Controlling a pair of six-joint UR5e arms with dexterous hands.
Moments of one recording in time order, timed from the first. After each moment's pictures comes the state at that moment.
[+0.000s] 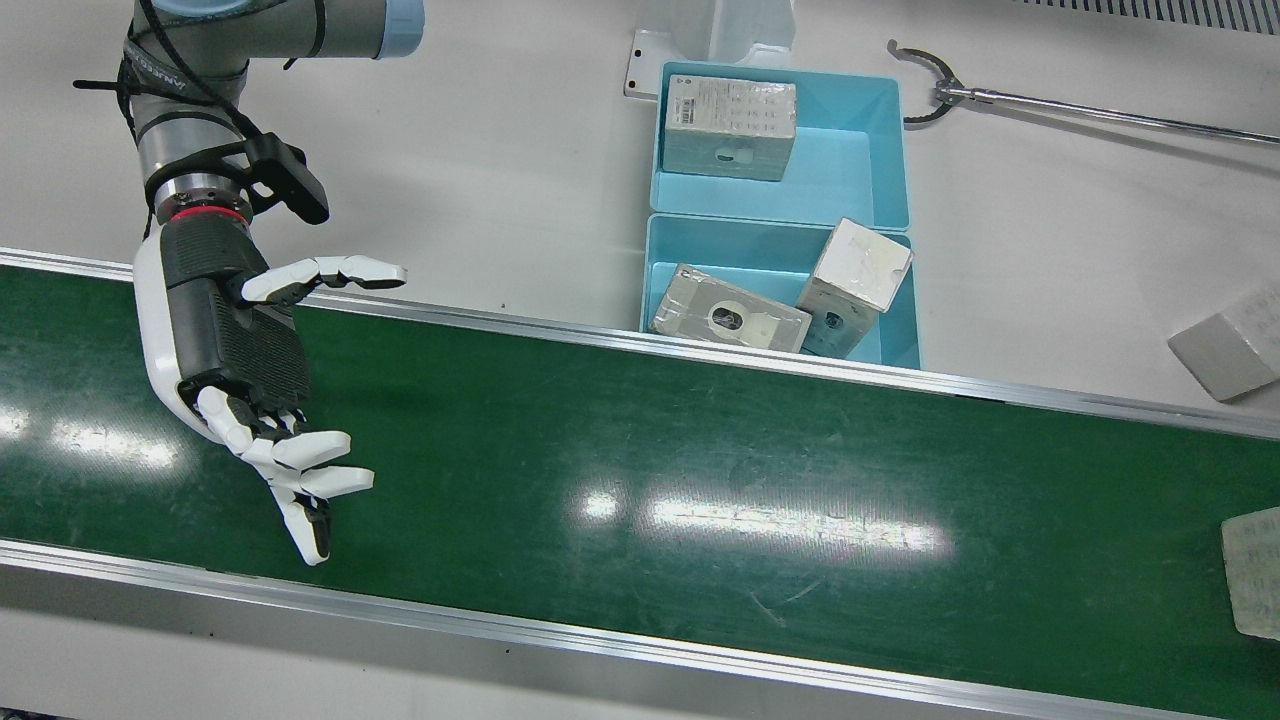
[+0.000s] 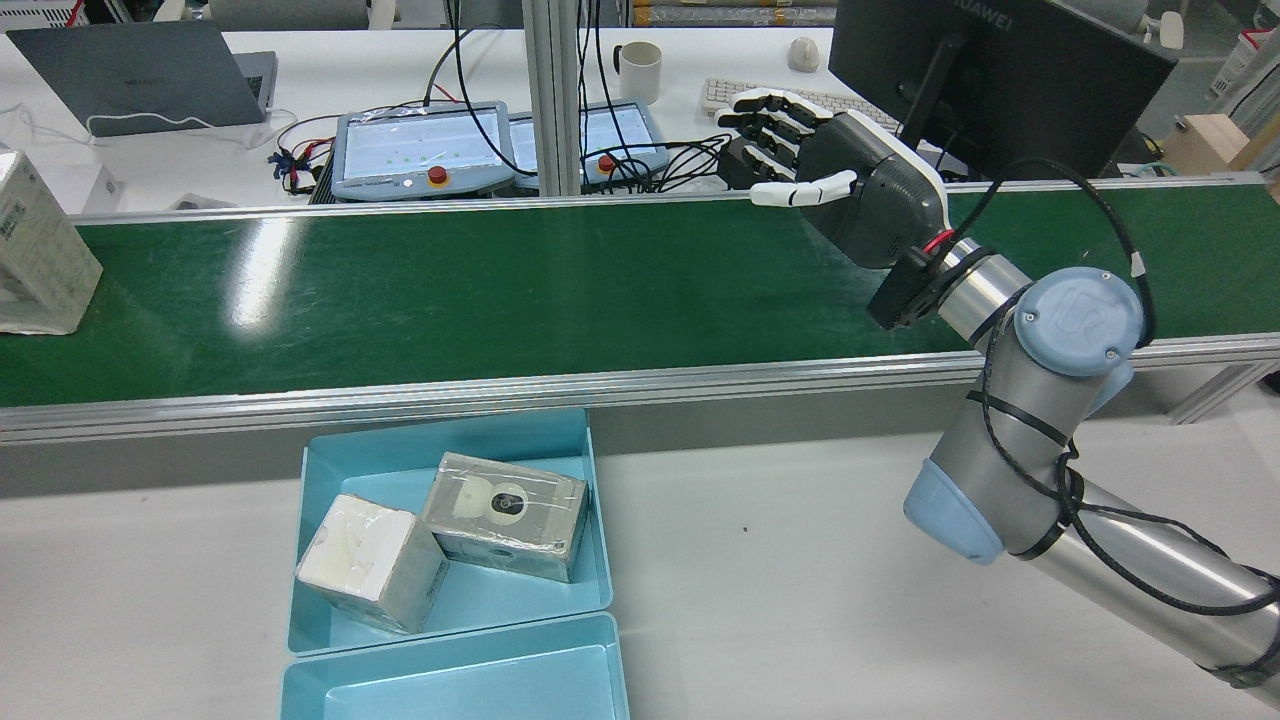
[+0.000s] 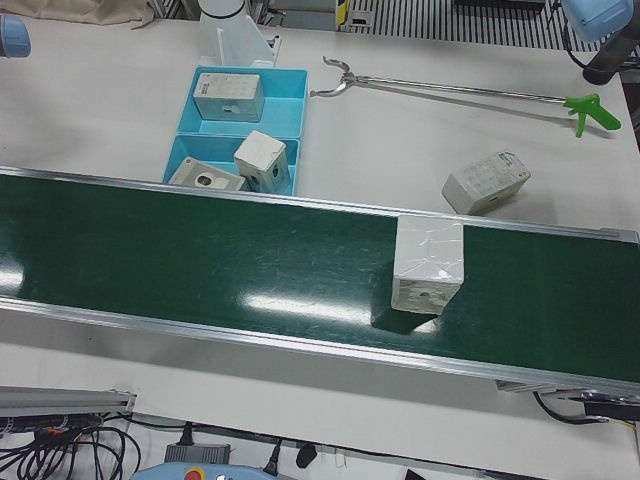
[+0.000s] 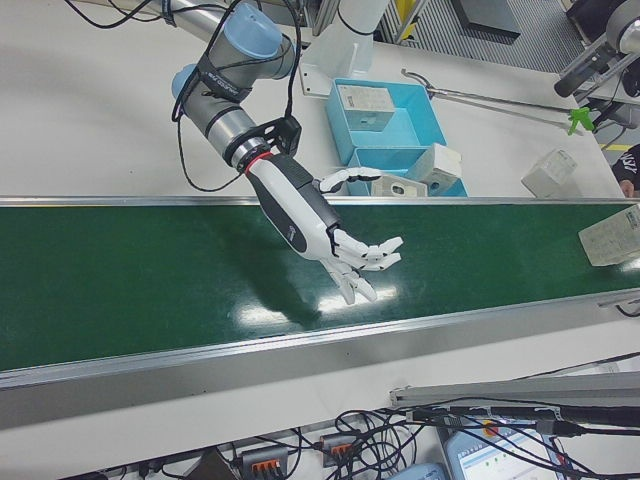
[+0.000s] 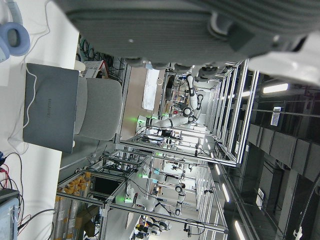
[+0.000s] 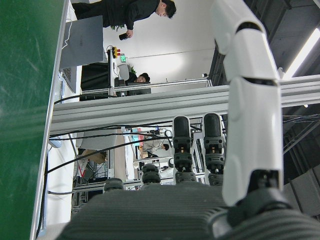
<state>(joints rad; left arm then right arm) -1.81 -1.79 -1.75 0.44 1.92 -0.15 0.89 -1.10 1.78 -3.38 -1.27 -0.06</state>
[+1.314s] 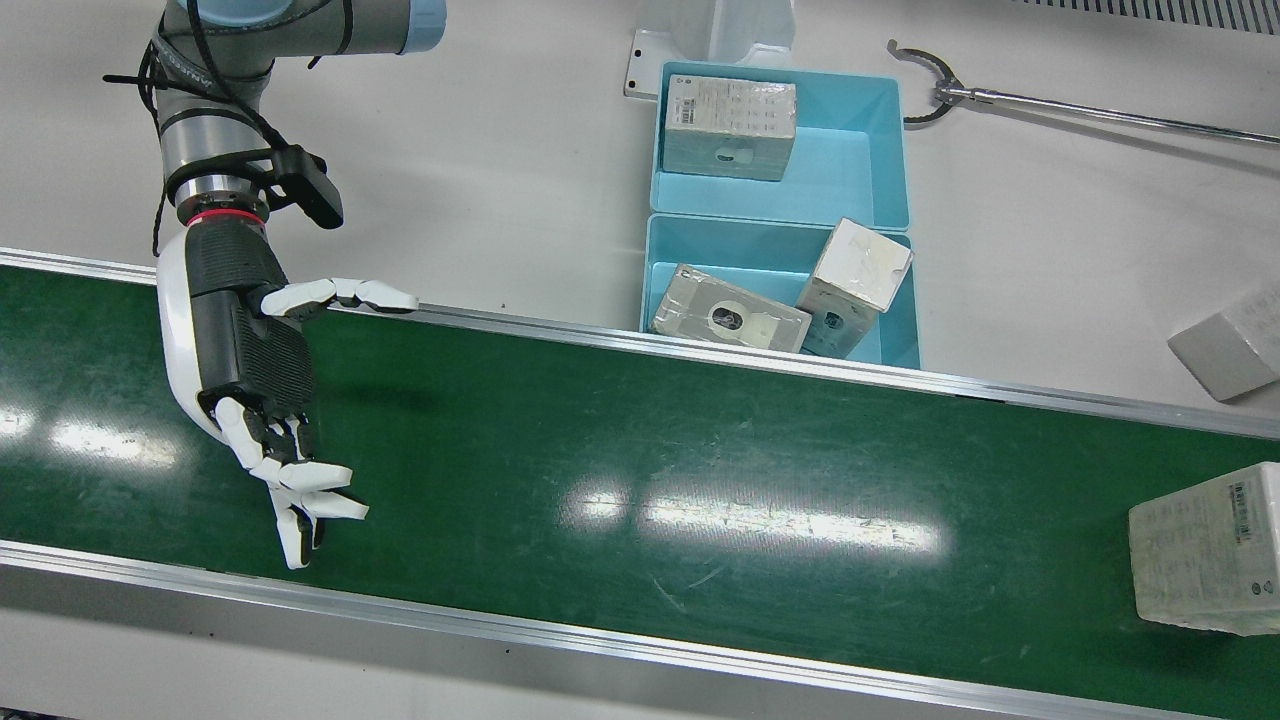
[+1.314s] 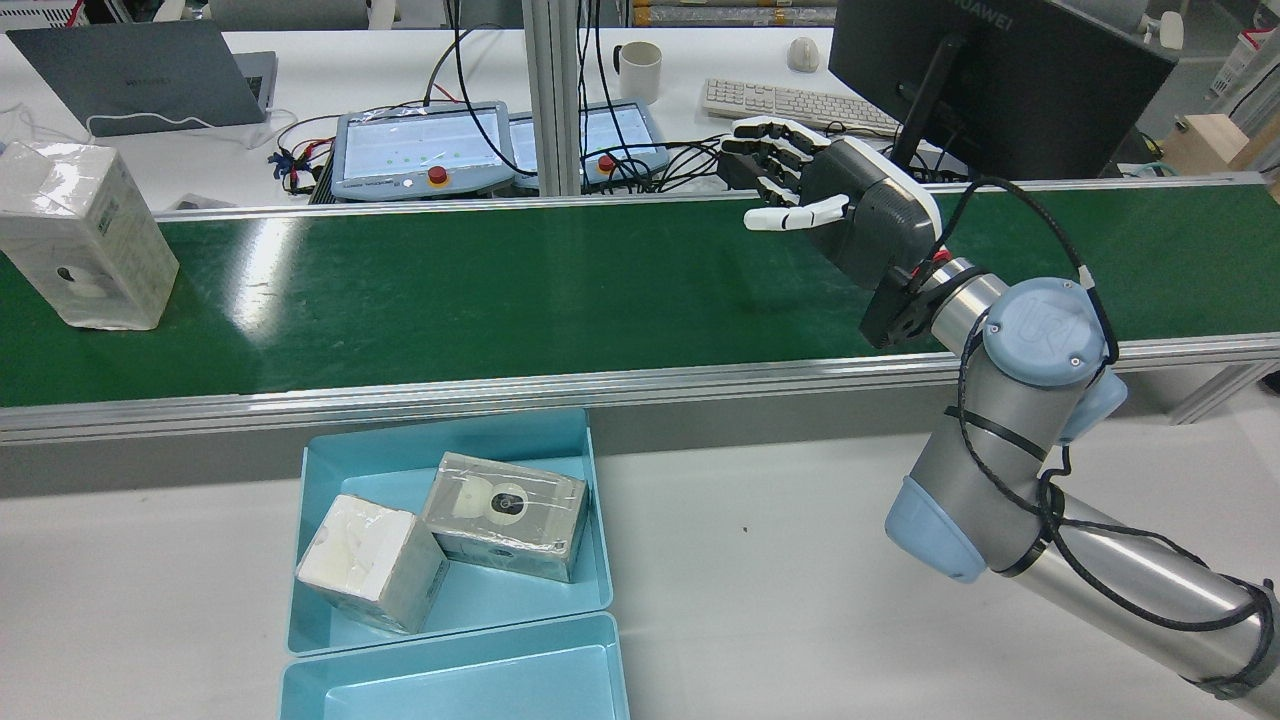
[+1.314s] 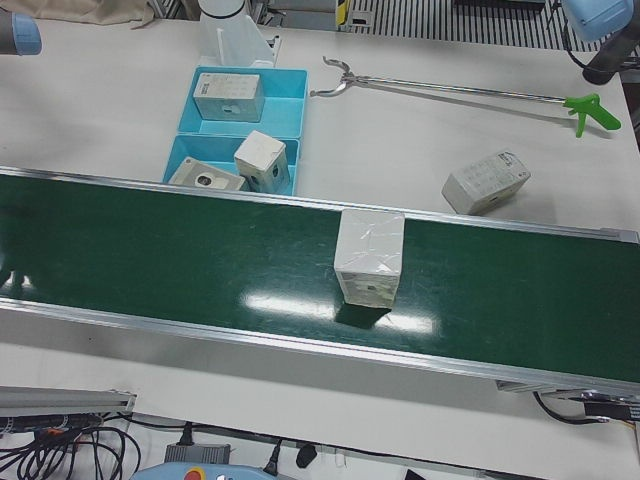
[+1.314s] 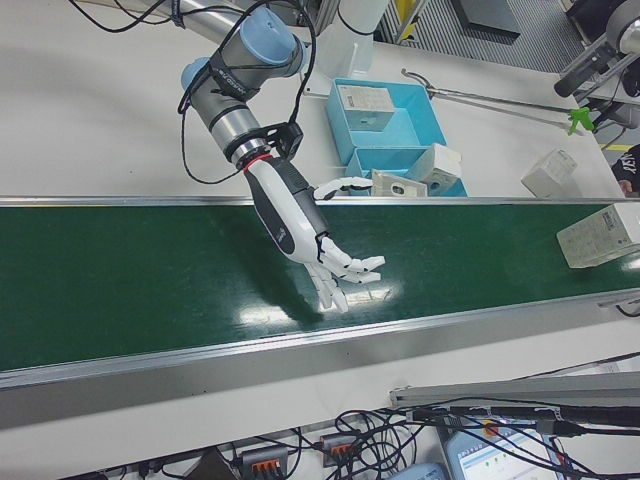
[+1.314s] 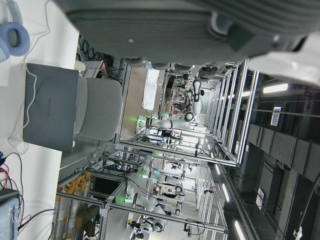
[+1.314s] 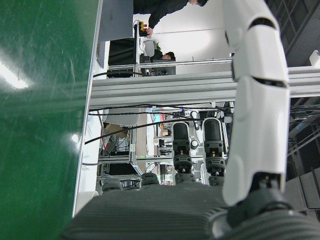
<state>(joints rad) -1.81 -1.79 -1.75 0.44 1.92 -0.15 0.86 -1.08 1.78 -3.53 -1.22 -0.09</state>
